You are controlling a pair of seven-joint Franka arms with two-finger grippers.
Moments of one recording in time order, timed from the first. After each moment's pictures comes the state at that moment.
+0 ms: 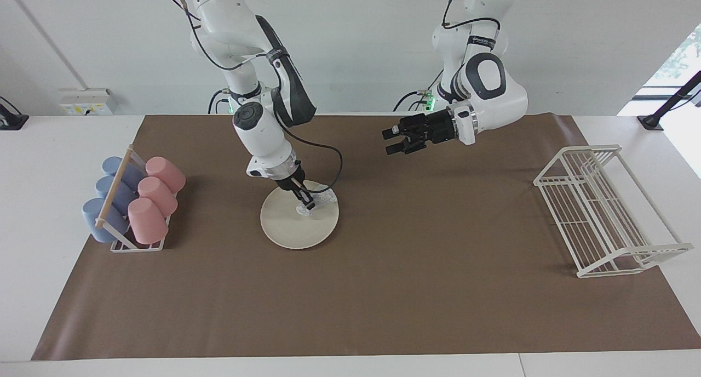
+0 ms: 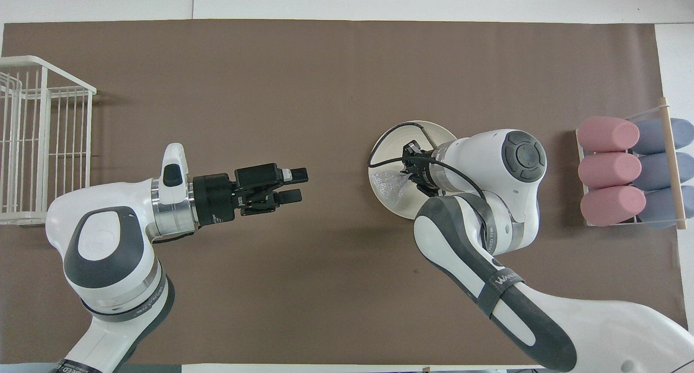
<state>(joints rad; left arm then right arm) -0.34 -0.11 -0.04 -2.32 -1.63 2.13 0.37 0.09 0.24 0.30 -2.12 0.29 2.50 1.17</state>
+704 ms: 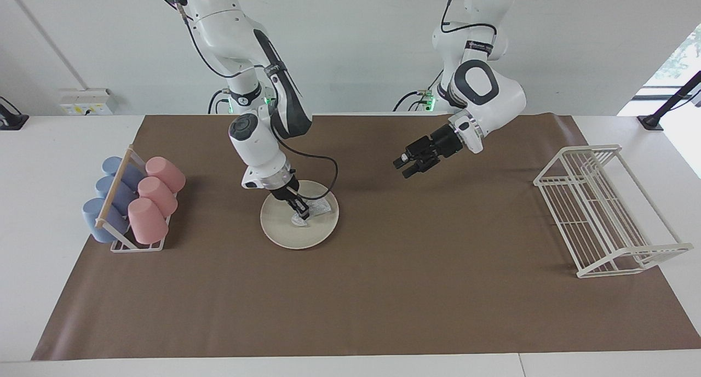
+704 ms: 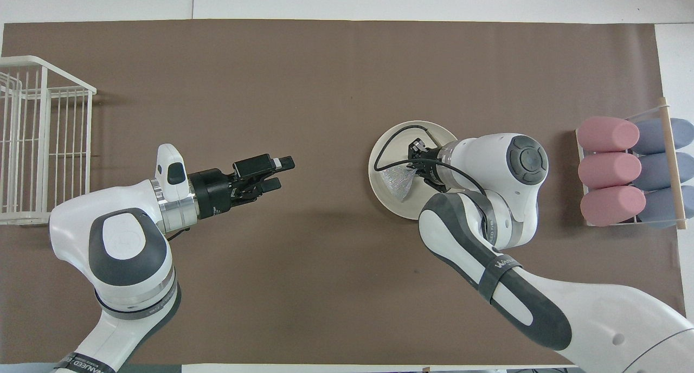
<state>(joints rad) -0.36 -0.08 -0.04 -2.33 -1.53 2.39 0.36 0.04 0.29 0.30 -2.14 0.29 2.61 0.97</state>
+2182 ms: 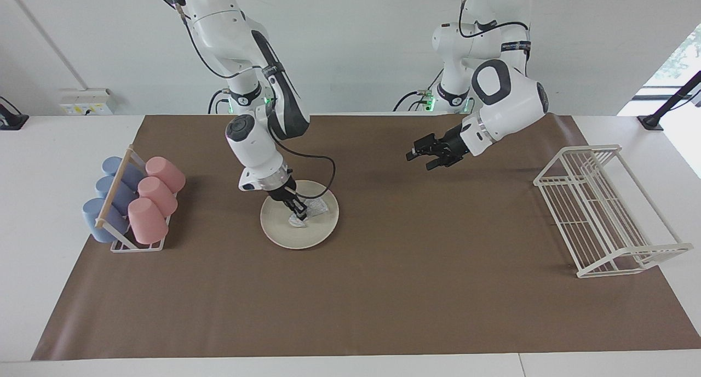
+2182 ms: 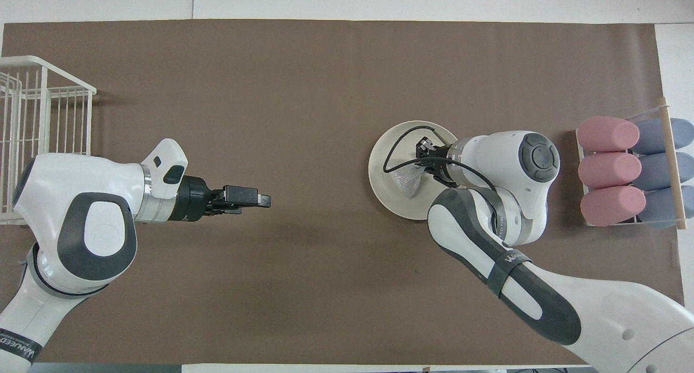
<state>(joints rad) -0.26 -0.08 -0.02 -2.28 -0.86 2.11 0.21 0.02 0.29 0.30 -2.14 0.29 2.62 0.87</state>
